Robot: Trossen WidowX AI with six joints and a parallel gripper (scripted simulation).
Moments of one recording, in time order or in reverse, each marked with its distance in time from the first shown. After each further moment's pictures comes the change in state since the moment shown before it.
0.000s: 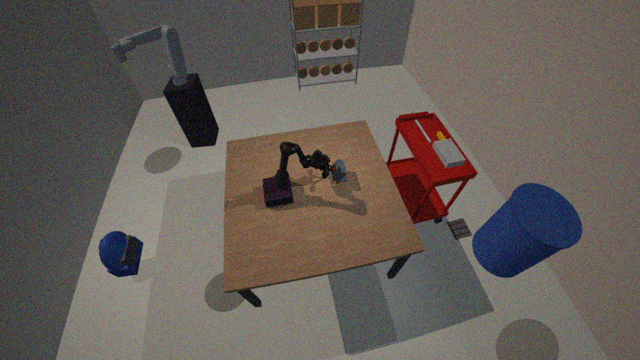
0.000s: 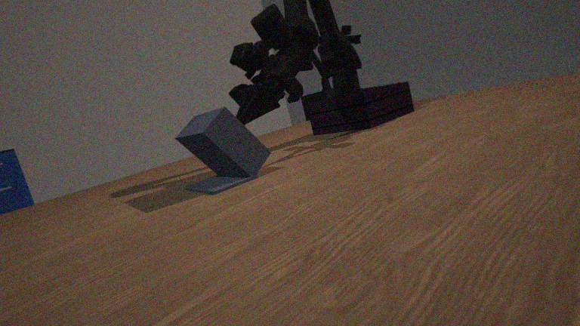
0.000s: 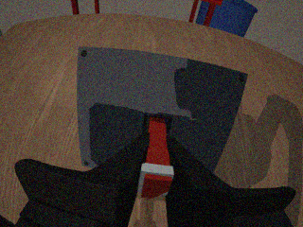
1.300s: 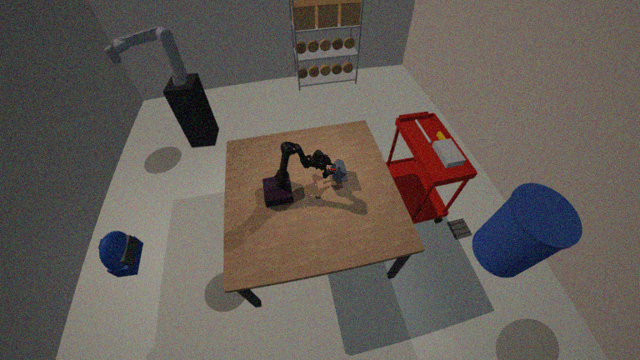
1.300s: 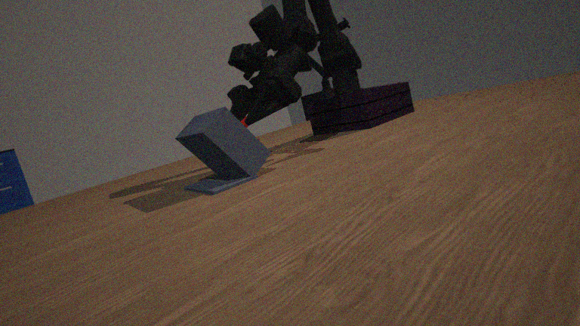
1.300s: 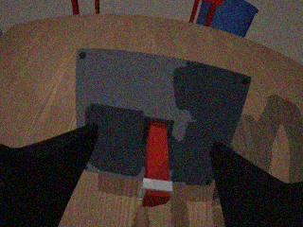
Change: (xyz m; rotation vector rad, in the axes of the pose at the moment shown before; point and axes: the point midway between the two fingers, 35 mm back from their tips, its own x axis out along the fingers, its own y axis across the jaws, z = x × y) arm 0.005 0.001 0.001 -0.001 0.000 0.002
